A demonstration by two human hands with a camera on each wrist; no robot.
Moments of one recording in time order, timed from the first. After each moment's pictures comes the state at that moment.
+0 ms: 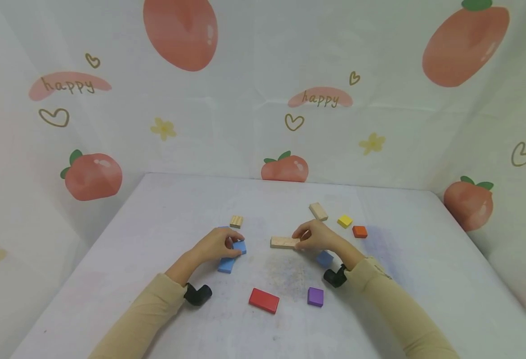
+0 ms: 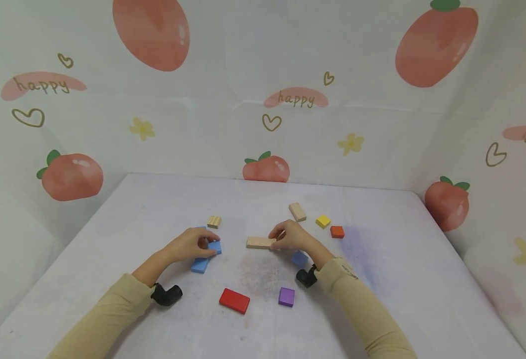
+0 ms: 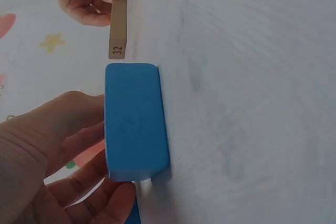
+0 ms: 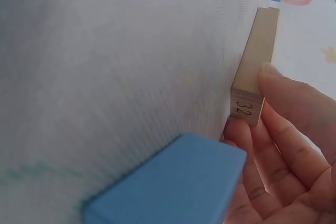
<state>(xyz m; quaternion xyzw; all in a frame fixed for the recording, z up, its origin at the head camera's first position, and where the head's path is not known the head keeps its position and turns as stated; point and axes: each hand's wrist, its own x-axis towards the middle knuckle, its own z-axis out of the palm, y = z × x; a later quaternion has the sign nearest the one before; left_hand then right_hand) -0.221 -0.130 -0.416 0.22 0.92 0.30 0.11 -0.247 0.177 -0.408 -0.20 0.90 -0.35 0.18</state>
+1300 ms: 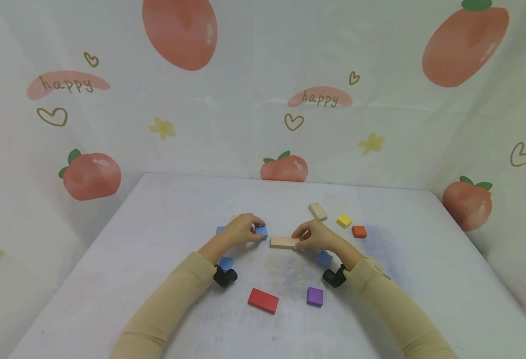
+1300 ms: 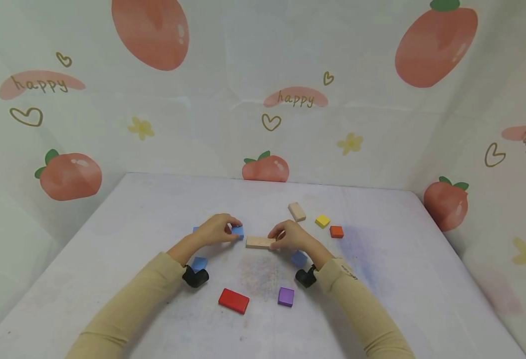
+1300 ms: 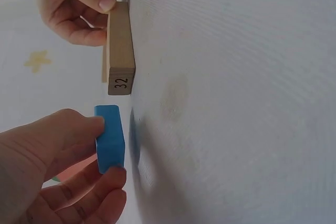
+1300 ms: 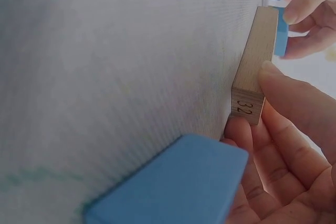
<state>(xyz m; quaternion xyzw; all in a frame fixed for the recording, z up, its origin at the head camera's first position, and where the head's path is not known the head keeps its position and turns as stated) -0.254 -0.074 -0.408 0.25 0.93 0.27 0.08 -0.248 0.176 -0.410 -0.18 0.90 -0.36 0.19</state>
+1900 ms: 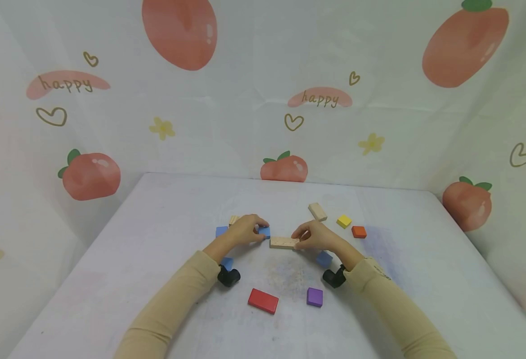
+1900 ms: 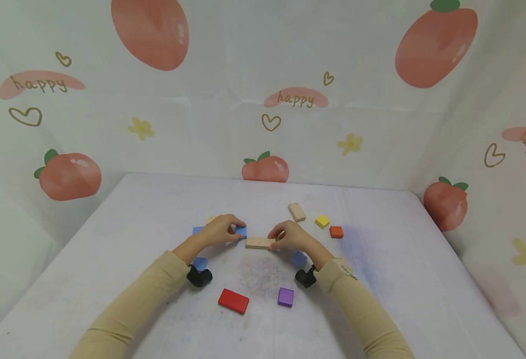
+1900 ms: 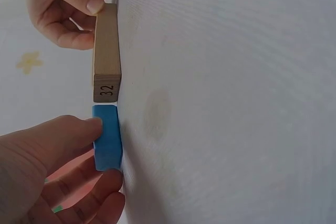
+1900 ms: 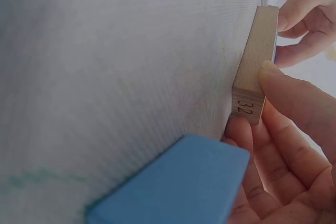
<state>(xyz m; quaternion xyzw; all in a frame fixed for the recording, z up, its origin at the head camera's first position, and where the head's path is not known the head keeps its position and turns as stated) -0.258 -0.065 -0.412 0.24 0.93 0.27 0.10 -0.247 0.176 -0.408 -0.18 0.90 -0.35 0.19</state>
